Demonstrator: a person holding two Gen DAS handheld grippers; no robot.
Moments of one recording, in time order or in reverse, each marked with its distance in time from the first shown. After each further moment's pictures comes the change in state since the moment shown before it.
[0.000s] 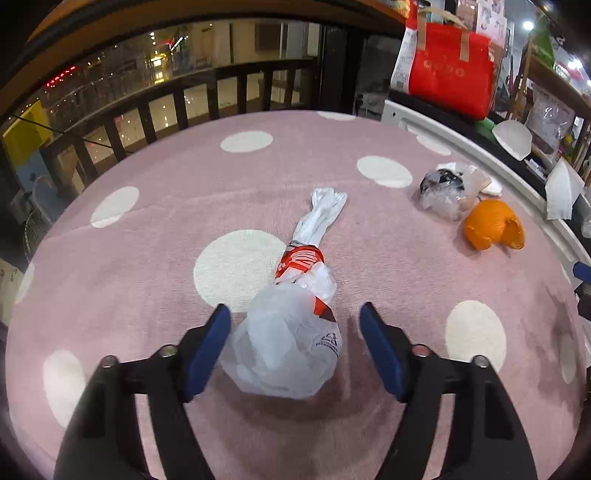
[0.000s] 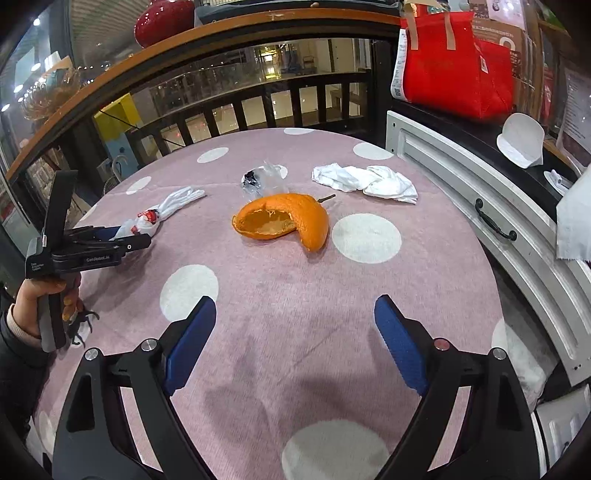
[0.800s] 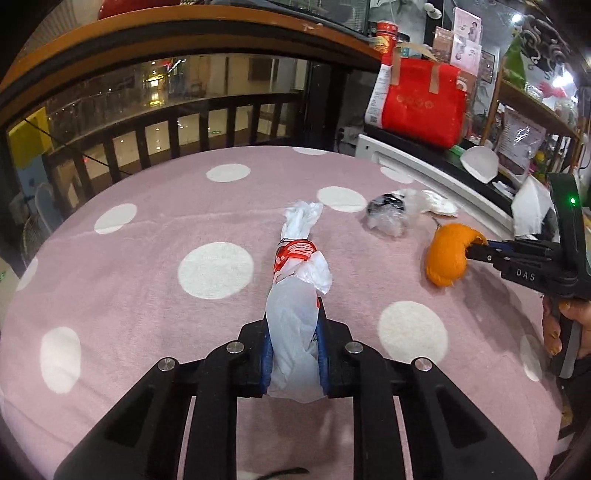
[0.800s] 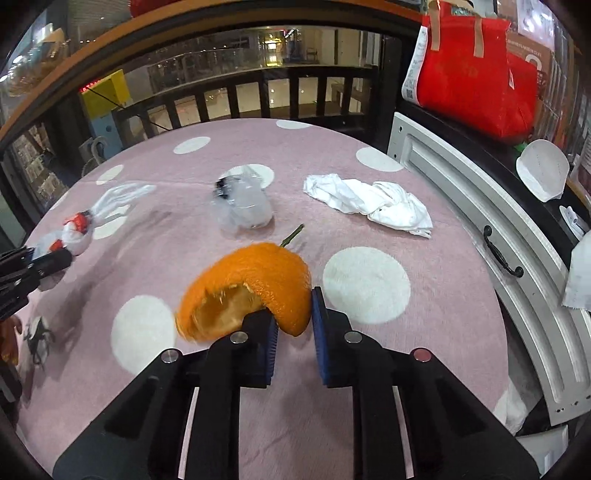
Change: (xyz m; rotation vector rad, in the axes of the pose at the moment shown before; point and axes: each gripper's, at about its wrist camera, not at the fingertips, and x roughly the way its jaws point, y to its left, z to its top) left arm -0.053 -0.027 -0.022 -0.025 -0.150 -0.073; right arm 0.049 0.003 0.033 -0.086 0.035 -0.062
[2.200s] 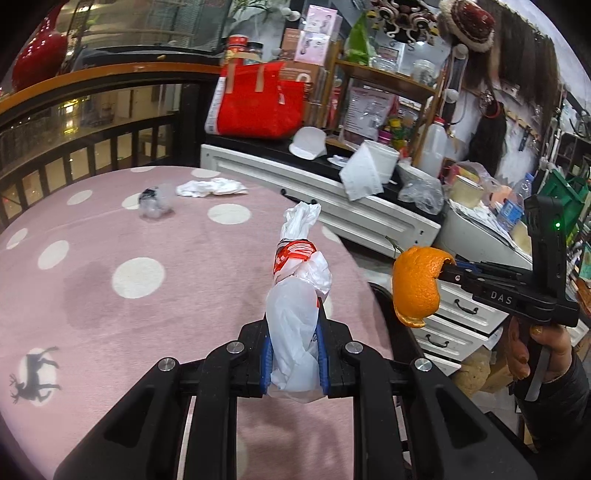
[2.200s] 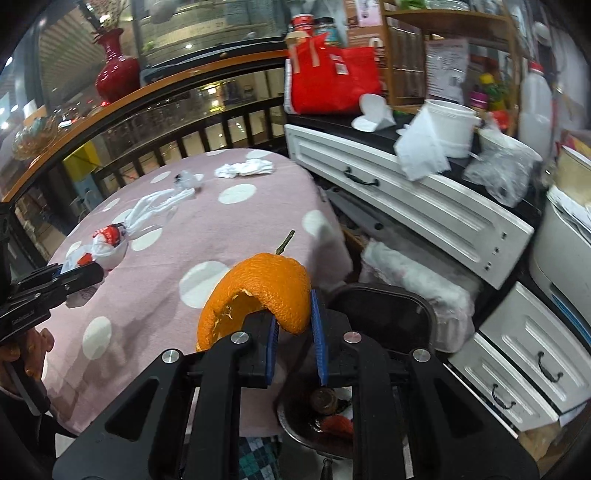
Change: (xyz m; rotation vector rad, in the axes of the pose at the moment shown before) left arm -0.087 -0.198 -0.078 0.180 -0.053 -0.349; right arm -0.218 -0.099 -0.197 0.278 -0.145 -0.110
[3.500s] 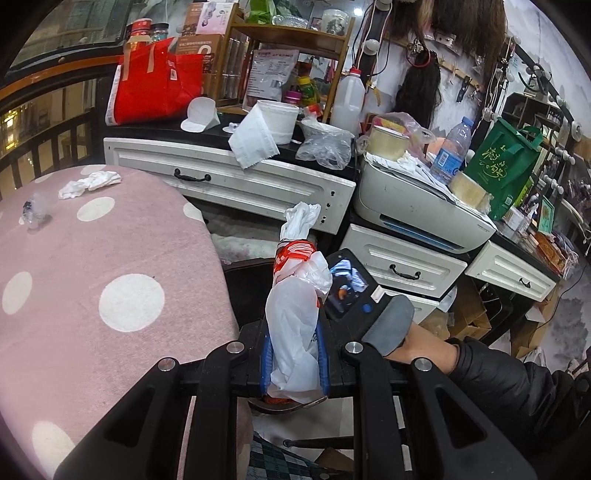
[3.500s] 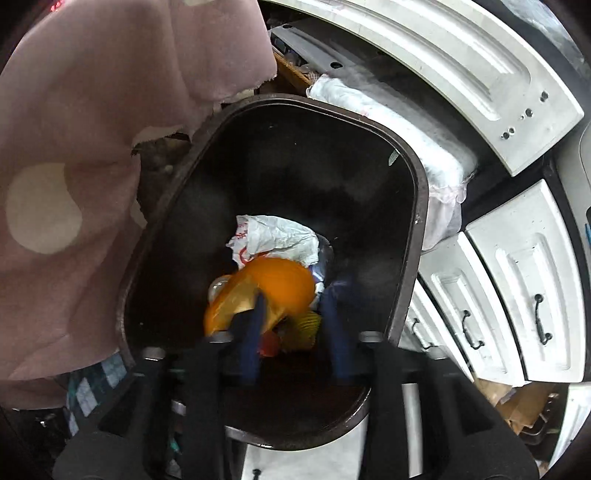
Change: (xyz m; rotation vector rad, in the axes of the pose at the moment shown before) left arm 0.053 -0.118 -0.011 0.128 0.109 -0.212; right arm 0.165 -0.075 -0.100 -0.097 0.535 -0.240
